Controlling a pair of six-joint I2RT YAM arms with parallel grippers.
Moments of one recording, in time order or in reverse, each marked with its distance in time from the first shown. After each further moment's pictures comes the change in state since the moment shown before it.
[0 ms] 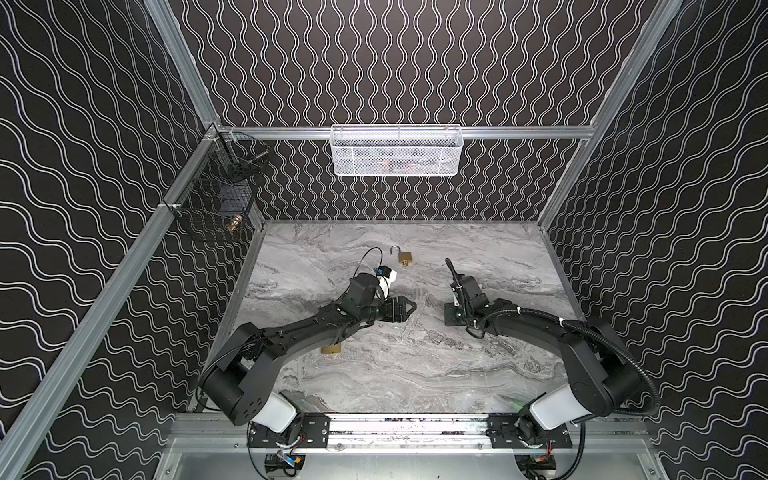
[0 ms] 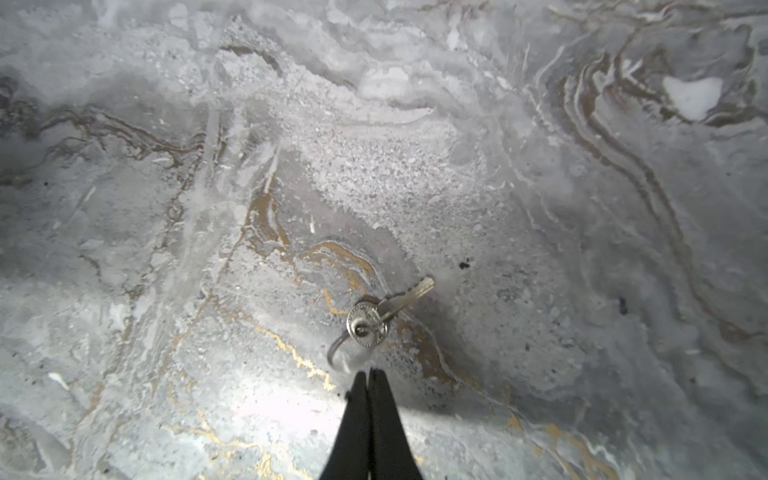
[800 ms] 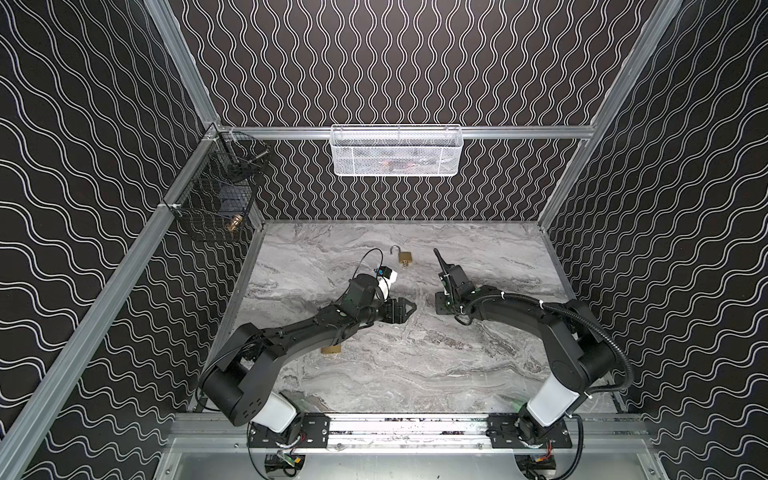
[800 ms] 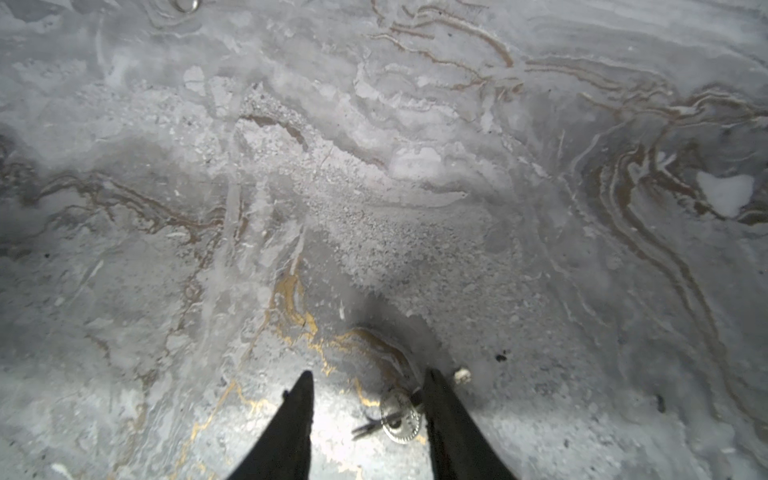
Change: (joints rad) left arm 0.000 -0.005 -0.016 0.022 0.002 0.031; right arm 0.022 0.171 0.188 -0.044 0.041 0.012
